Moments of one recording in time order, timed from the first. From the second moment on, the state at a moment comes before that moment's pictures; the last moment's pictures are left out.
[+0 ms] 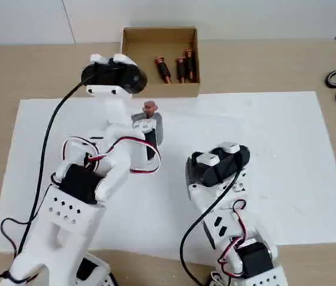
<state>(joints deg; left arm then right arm) 22.3 -39.3 30.4 53.8 25.5 -24.8 -102.9 88.4 42.9 -1.7</state>
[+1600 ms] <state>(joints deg) 32.3 -50.1 54.7 35.0 28.4 -30.9 -102.9 91.7 42.9 -2.4</state>
